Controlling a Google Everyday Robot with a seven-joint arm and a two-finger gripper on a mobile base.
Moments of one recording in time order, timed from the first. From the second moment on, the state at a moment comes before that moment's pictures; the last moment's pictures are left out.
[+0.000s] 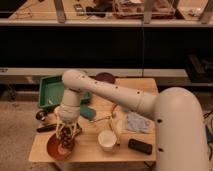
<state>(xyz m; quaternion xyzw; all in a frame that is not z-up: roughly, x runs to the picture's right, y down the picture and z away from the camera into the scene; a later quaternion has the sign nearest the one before) -0.193 0.201 0.646 -0.33 -0.55 -0.54 0.54</state>
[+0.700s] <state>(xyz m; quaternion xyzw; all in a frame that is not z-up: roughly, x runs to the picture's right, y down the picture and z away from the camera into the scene) -0.208 0.204 0.663 -0.34 -0.53 -0.55 0.55</state>
